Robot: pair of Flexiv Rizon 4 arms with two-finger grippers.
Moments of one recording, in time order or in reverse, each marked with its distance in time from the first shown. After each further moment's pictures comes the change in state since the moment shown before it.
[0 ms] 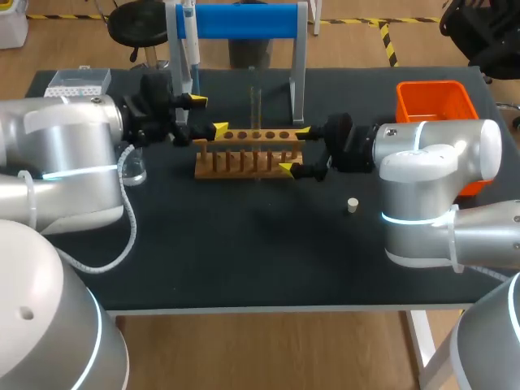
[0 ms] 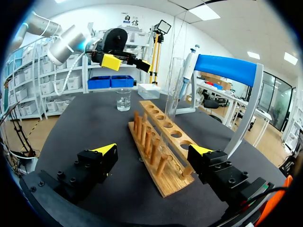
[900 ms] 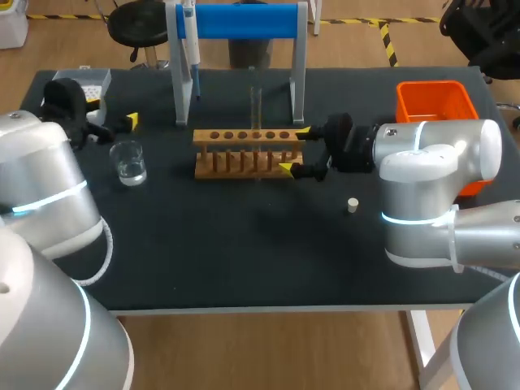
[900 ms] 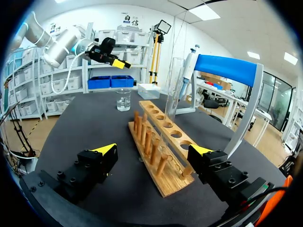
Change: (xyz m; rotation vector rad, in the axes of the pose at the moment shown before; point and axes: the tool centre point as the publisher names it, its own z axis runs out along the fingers) left arm -0.106 0.044 -0.165 -0.075 -0.572 -0.164; right arm 0.000 0.000 0.000 0.000 0.000 0.000
